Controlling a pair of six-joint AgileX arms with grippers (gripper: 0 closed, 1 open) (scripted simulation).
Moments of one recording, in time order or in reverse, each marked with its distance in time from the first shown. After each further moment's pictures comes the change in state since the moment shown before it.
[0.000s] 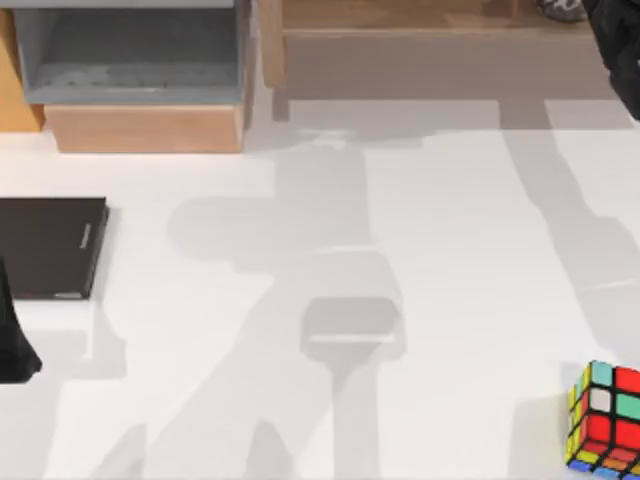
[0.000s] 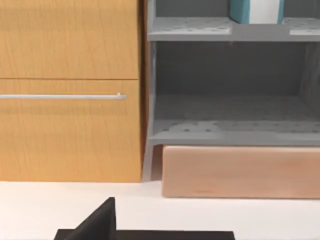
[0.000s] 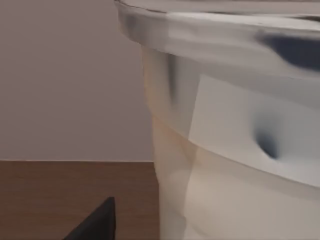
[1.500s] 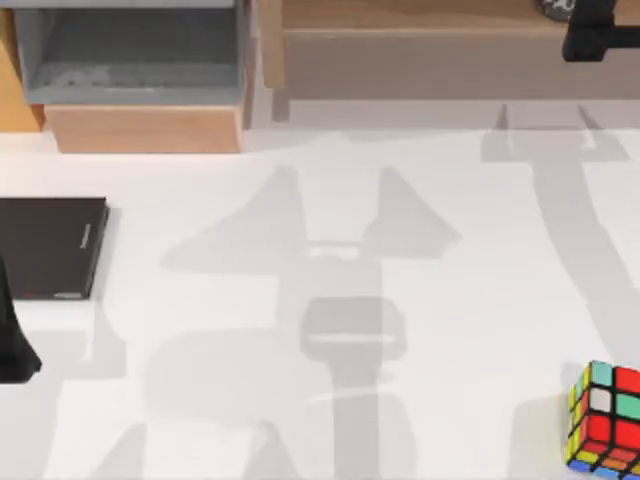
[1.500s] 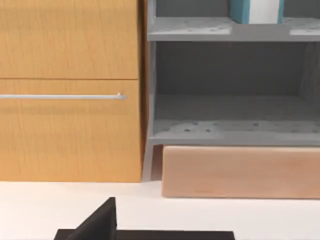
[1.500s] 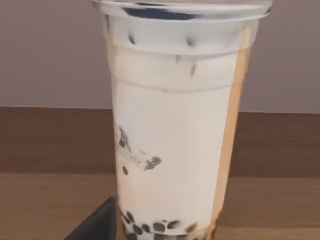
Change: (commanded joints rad) left arm 0.000 0.000 0.000 0.000 0.000 0.000; right arm 0.019 -0.464 -0.503 0.003 0.014 -0.006
